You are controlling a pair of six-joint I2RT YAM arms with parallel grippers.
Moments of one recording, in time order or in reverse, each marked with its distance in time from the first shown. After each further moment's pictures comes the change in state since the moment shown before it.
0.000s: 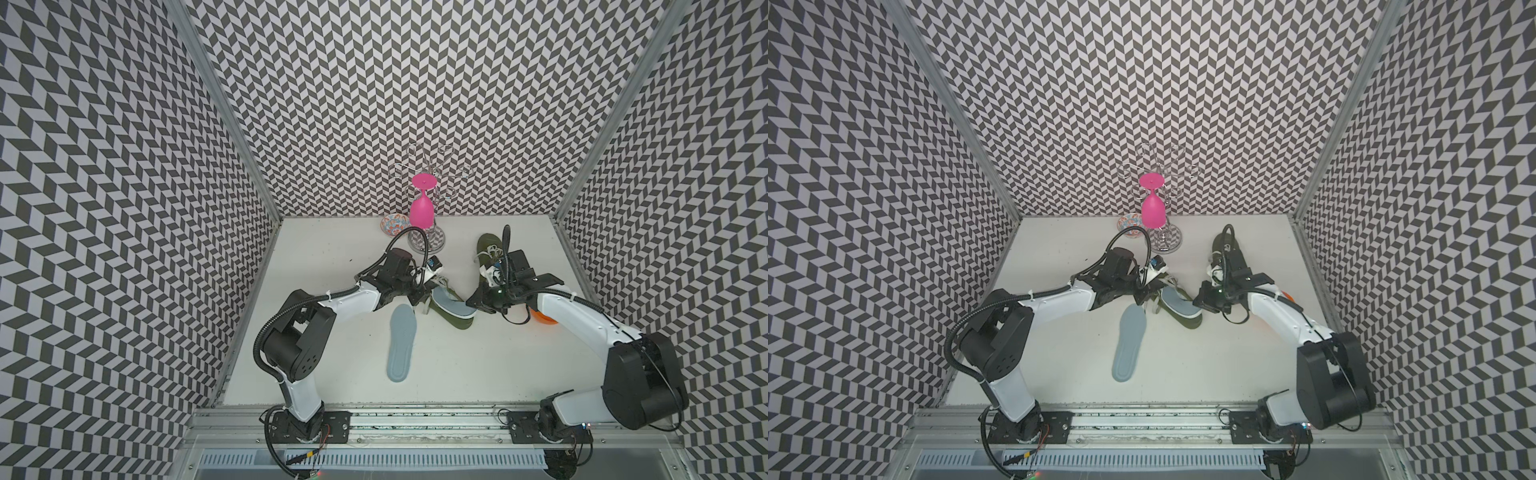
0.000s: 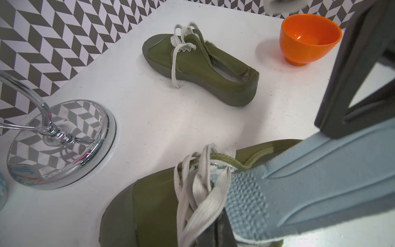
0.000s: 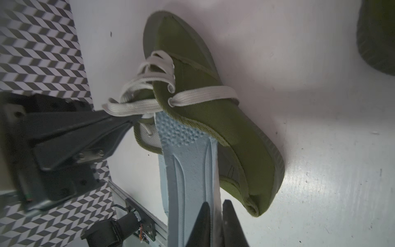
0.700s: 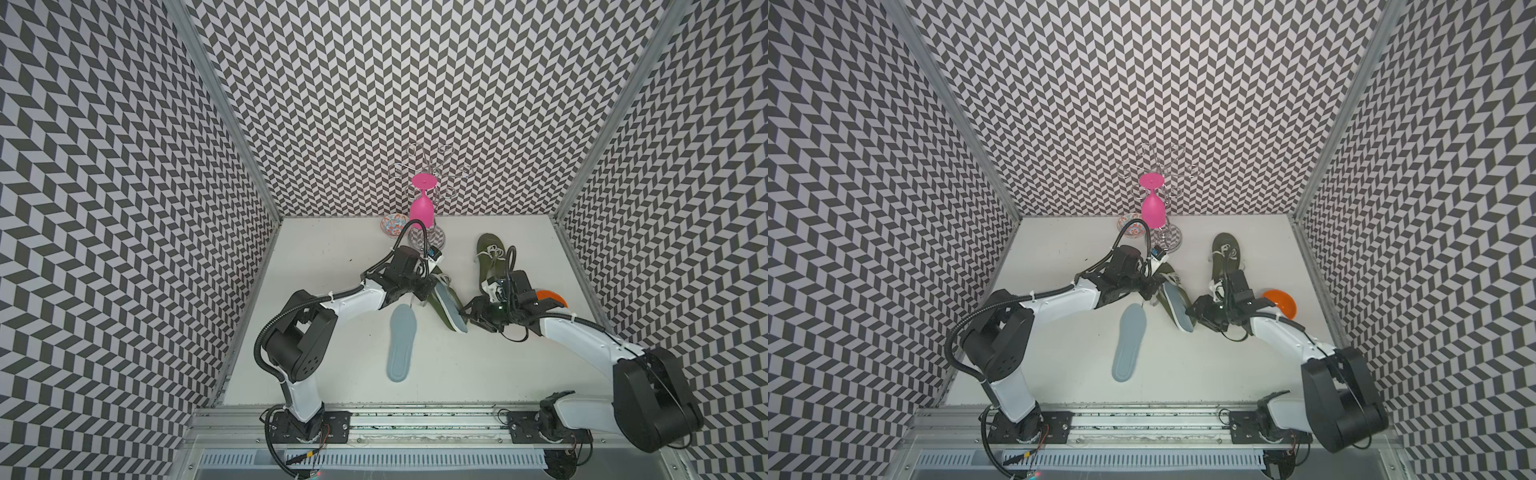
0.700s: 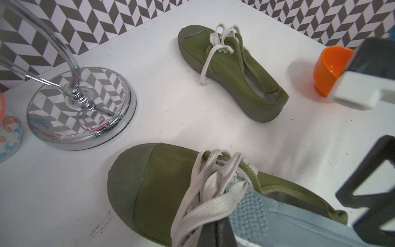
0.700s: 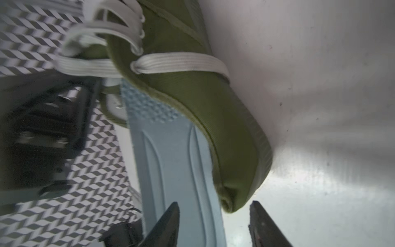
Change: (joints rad) left arm -0.037 0.008 0.053 -0.038 -0.181 -0.273; right arm -0.003 -0.164 -0.290 0.272 -0.080 0.273
